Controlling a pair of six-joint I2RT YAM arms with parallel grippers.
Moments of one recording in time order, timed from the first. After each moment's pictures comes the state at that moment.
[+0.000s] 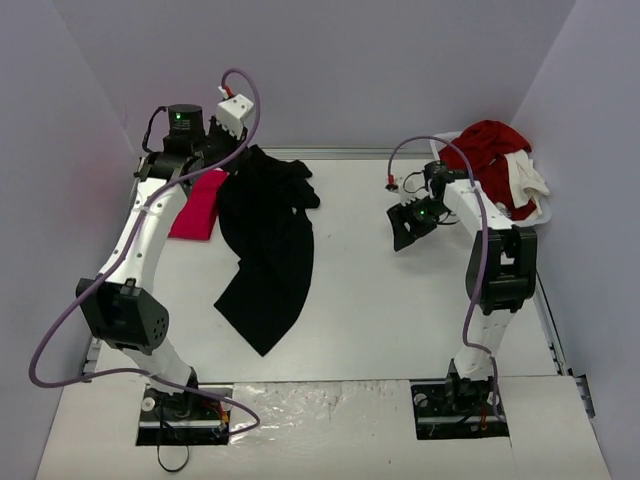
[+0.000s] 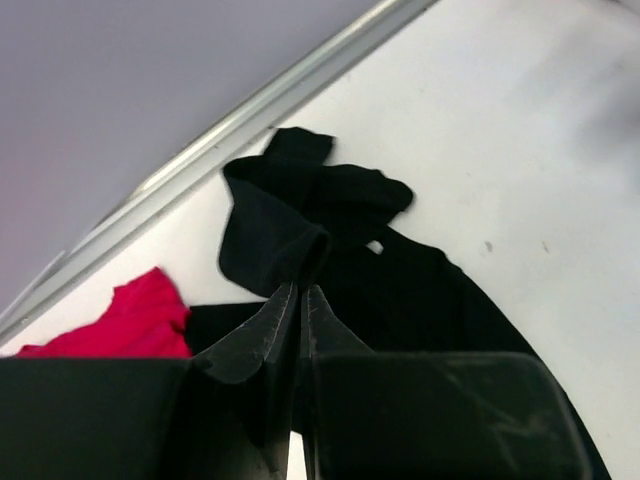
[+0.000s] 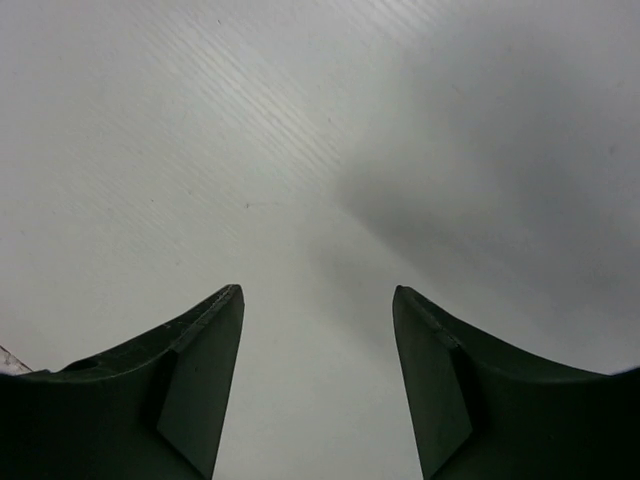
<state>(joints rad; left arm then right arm) -0.17 1.68 1.80 -0.52 0.44 0.31 0.08 1.92 1.50 -0.95 -0.43 -0.52</state>
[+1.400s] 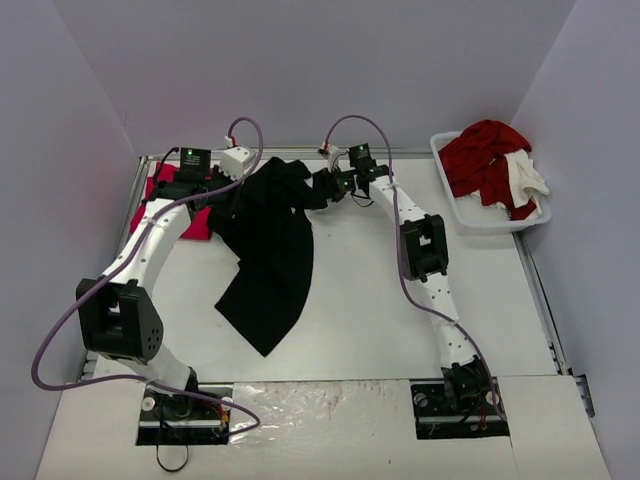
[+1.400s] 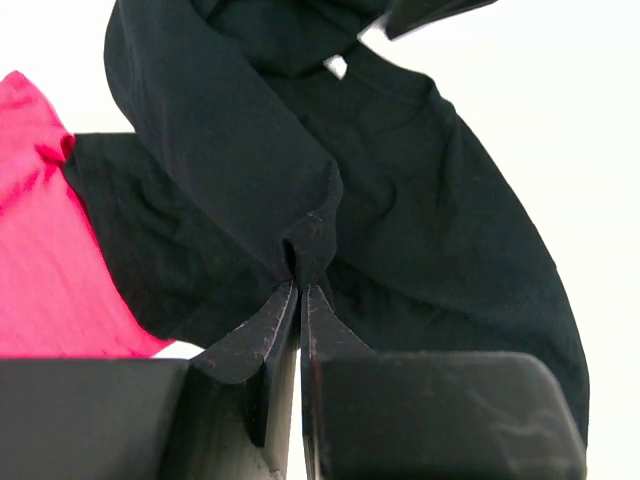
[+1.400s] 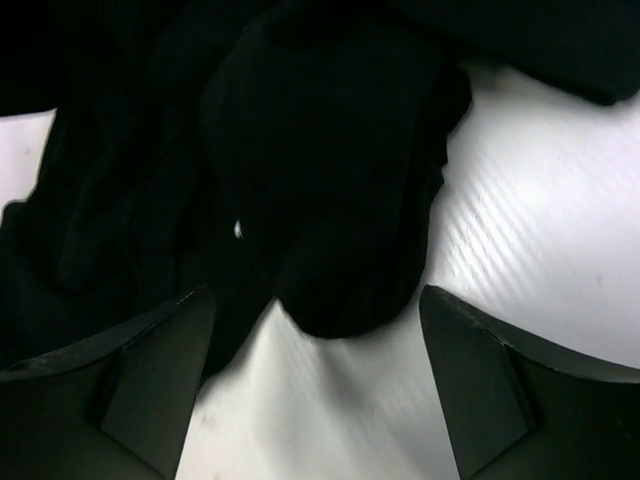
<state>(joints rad) -0.17 1.59 1.45 -0.60 0.38 0.32 0.34 2.72 2.43 -0.49 -0.84 -0.09</state>
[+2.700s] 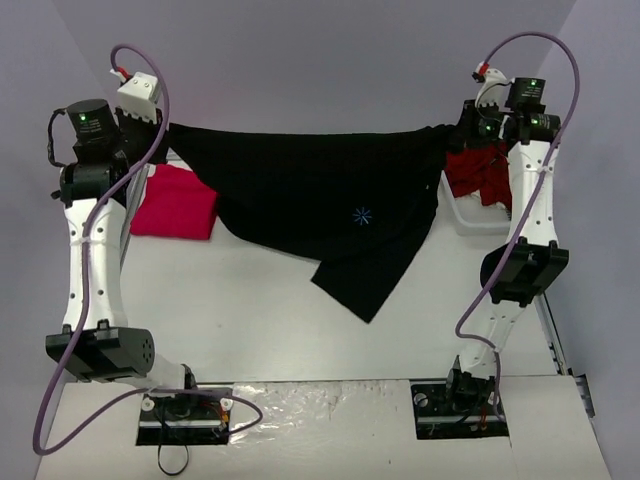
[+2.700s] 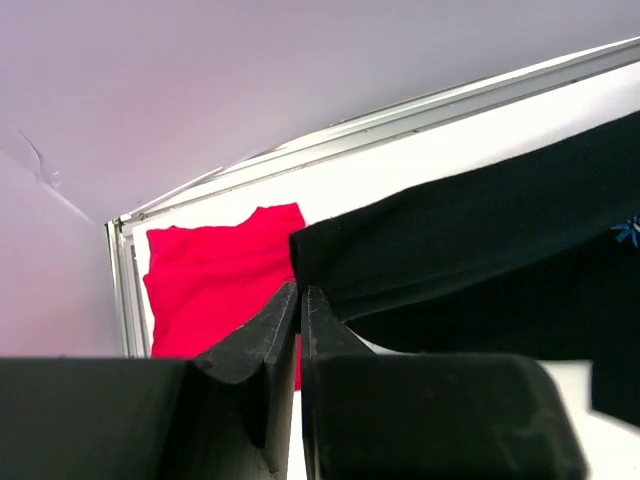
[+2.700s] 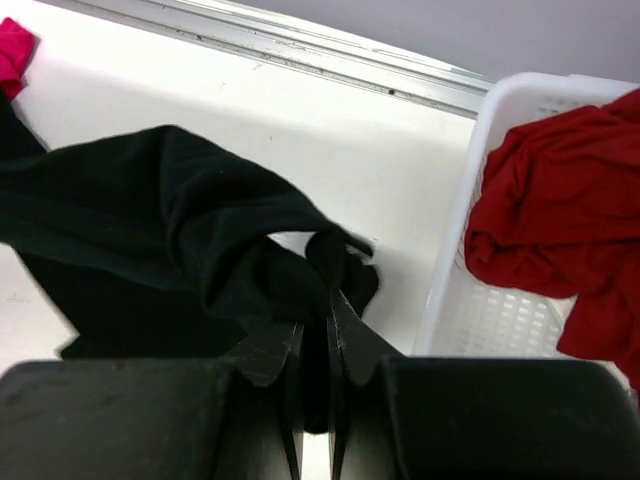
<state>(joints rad) 0.12 1.49 1.83 -0.64 0.40 0.21 -0.14 2.04 2.33 -0.94 -0.54 -0.18</state>
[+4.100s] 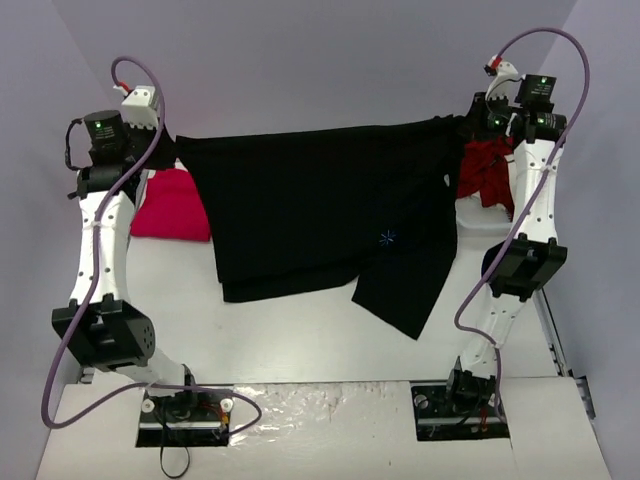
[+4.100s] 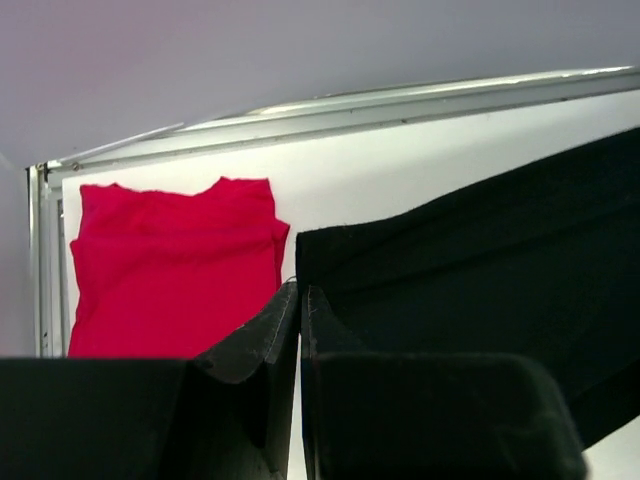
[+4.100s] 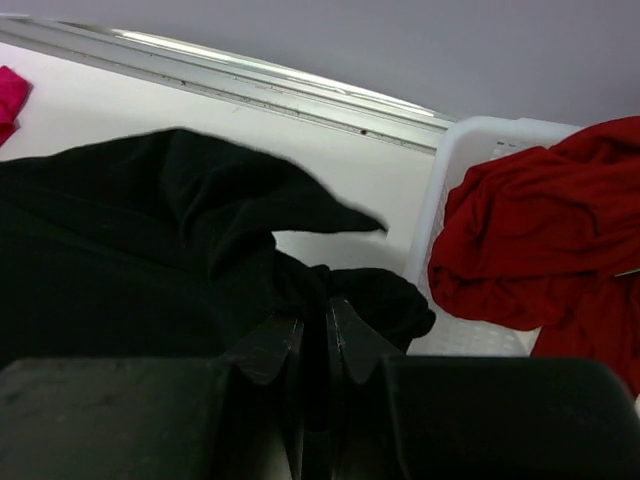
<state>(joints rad) 0.17 1.52 1.68 -0.52 0.42 0.05 -0.21 2.11 2.45 -0.91 -0.59 -0.17</state>
